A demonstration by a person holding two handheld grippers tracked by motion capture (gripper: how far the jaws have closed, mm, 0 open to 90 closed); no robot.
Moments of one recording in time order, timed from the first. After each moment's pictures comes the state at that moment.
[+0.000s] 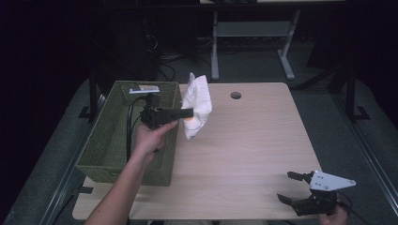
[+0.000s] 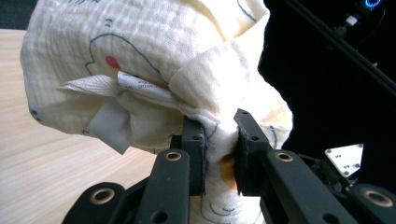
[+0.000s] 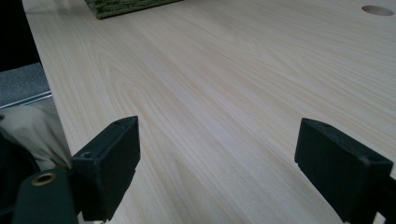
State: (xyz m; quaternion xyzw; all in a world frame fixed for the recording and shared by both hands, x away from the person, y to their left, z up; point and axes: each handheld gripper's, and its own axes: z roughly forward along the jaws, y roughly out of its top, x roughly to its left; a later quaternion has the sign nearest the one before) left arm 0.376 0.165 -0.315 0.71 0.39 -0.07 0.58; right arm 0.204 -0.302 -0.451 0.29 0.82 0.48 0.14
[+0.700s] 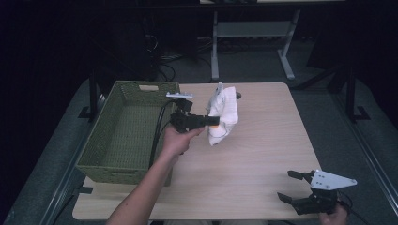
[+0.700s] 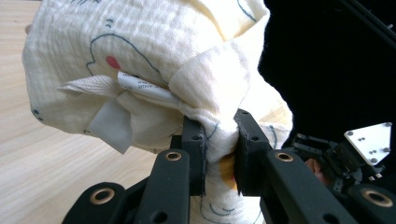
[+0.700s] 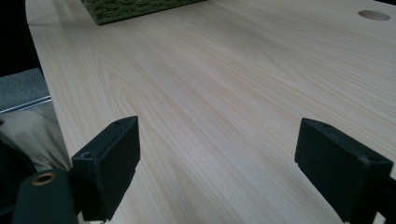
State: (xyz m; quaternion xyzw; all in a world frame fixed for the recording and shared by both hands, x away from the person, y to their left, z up) left arm 0.386 0.095 -0.341 0.76 0.37 -0.09 0.54; right arm 0.206 -0.303 -0.450 0.29 0.81 0.49 0.14
